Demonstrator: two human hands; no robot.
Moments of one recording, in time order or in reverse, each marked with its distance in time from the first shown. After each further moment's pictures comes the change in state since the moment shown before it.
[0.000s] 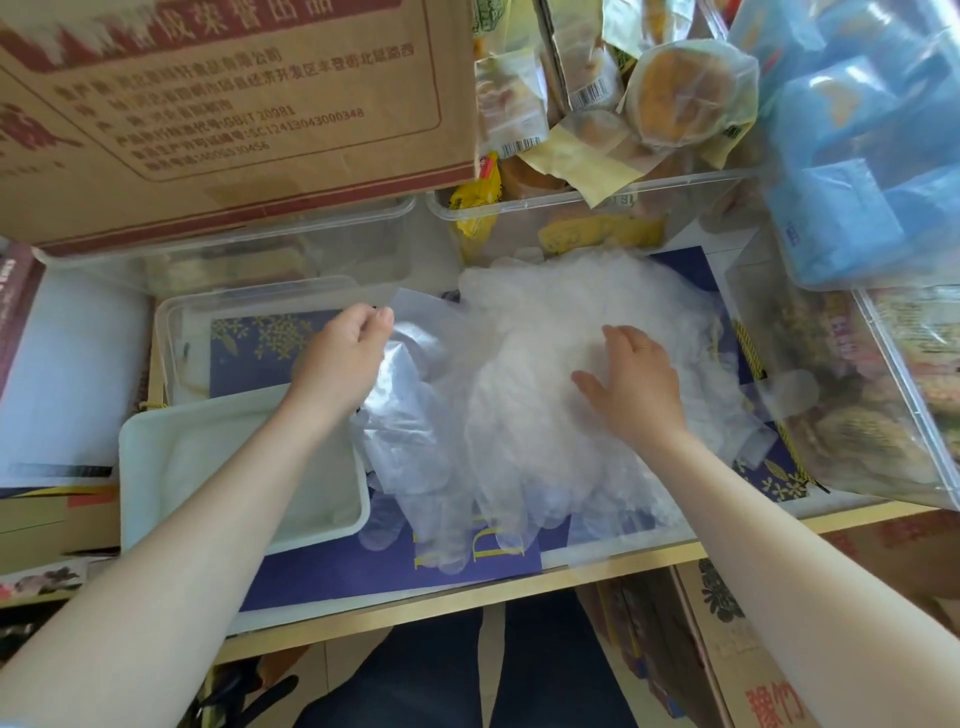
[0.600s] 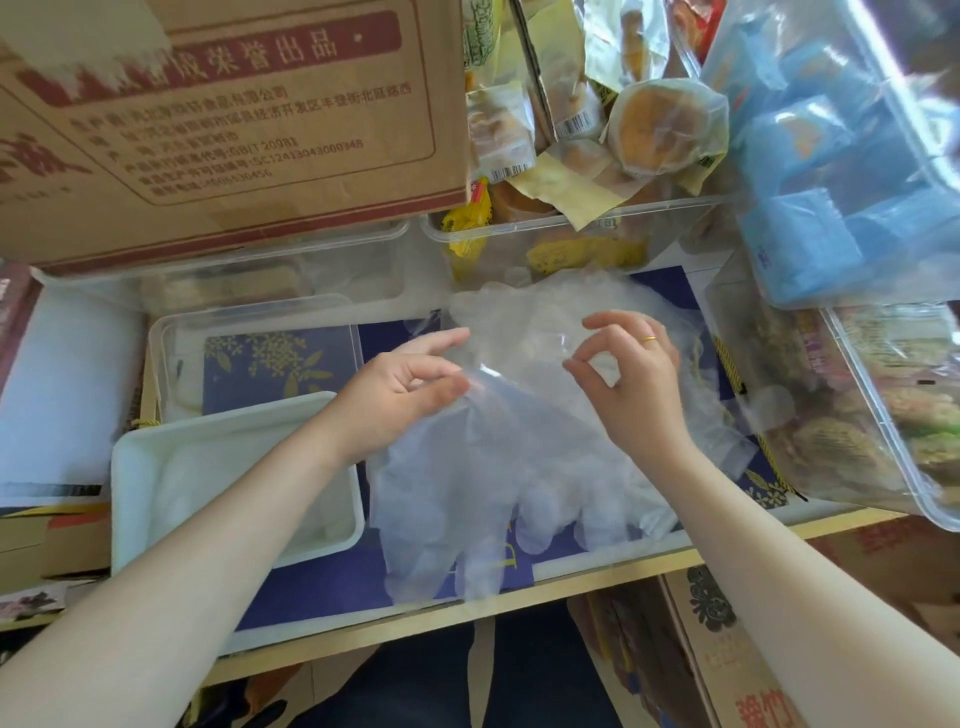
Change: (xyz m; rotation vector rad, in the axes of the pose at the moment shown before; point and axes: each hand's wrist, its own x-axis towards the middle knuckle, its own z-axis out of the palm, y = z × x) left_hand -0.025 0.022 0.003 -0.395 -0.538 0.267; right_hand -0.018 -0.017 -0.032 0.362 0.434 -0.360
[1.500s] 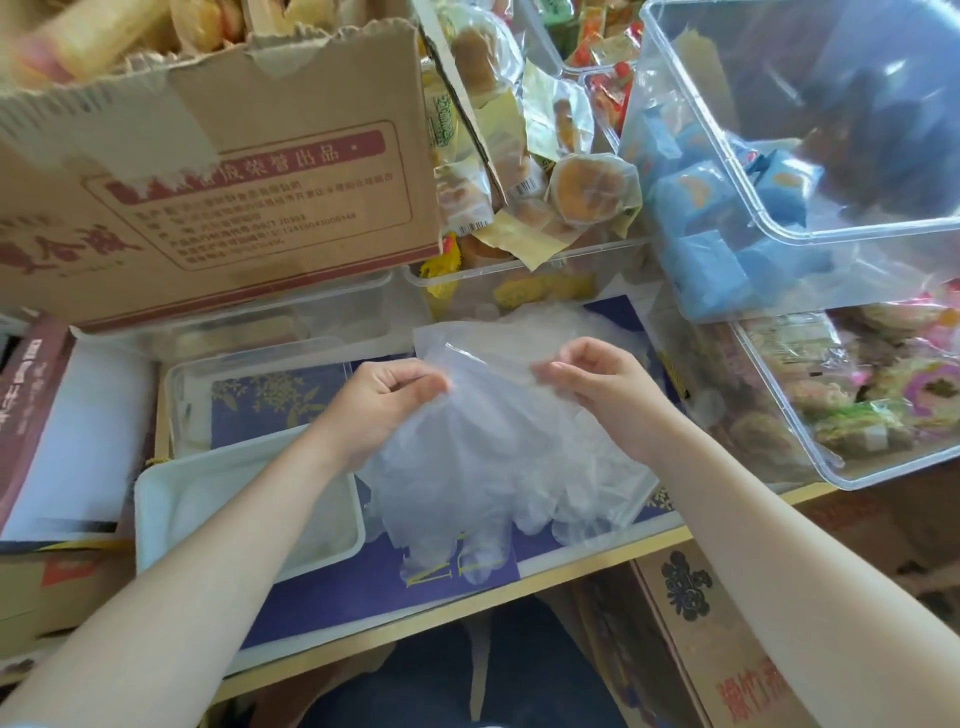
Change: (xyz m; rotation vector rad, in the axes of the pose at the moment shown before) left_hand -0.012 0.033 0.003 -0.159 0.112 0.019; right_hand 0.006 -0.039 -0.053 0.806 -0.337 0.560
